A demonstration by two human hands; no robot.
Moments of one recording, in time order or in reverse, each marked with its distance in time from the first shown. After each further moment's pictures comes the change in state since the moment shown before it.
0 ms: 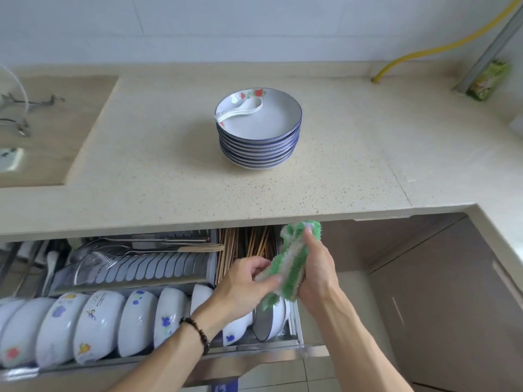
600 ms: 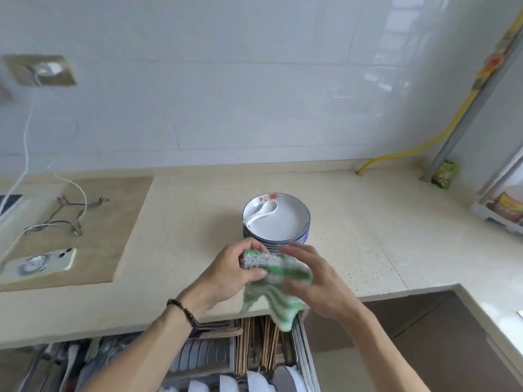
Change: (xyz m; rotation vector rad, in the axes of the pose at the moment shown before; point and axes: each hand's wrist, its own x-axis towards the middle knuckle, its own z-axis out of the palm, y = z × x) left_hand 0.007 0.118 -0.177 -0.077 0.030 0.356; right_hand -0.058 -0.133 0.083 -1.010 -0.348 -0.737
